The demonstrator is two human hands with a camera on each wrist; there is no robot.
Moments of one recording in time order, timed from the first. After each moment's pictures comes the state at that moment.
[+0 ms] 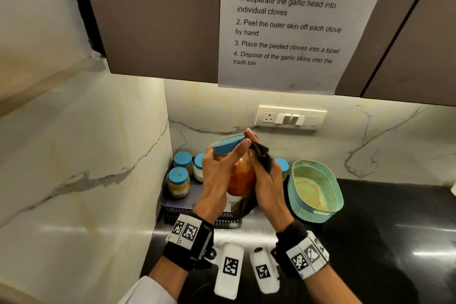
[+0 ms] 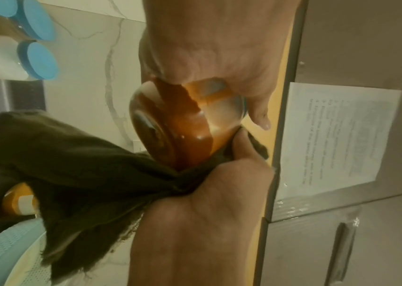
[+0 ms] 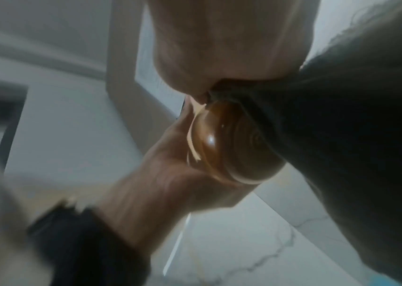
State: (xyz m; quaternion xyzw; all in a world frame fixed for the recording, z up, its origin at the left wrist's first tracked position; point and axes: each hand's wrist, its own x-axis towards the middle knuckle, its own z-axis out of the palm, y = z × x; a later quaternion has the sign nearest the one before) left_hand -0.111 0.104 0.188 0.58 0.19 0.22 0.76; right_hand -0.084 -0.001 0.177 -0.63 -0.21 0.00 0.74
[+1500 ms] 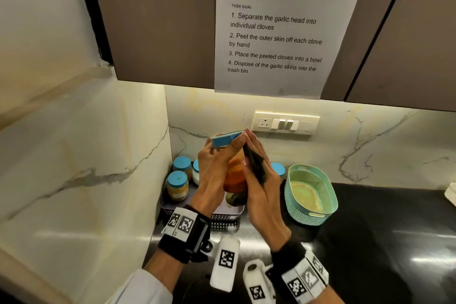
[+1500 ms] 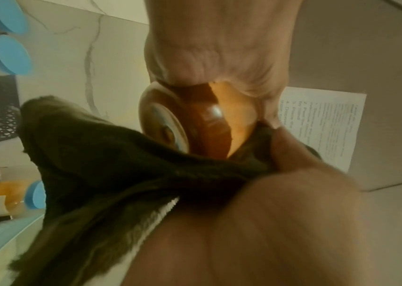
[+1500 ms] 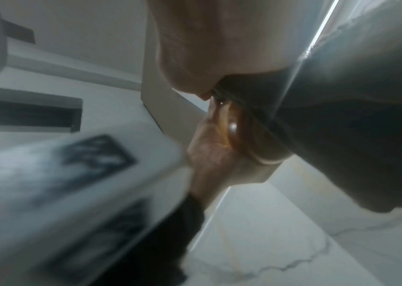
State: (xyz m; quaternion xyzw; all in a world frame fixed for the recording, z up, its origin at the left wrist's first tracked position) left_hand -0.131 0.094 0.223 0.59 0.16 0.24 0.75; right_hand -0.129 -0.009 0.192 -0.65 -0.30 -0.07 0.70
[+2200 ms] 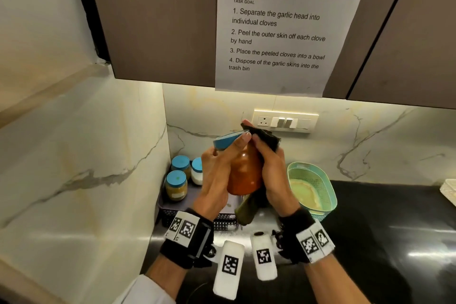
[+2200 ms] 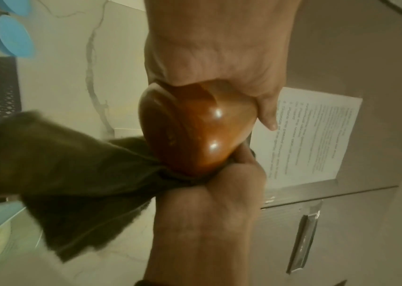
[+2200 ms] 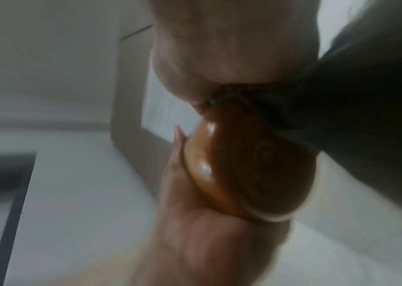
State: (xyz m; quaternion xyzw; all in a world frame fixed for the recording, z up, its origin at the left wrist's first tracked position) left_hand -0.129 0.096 0.217 0.56 0.16 0.19 0.79; right_hand -0.105 -0.010 0.231 -0.64 -0.18 0.02 0.75
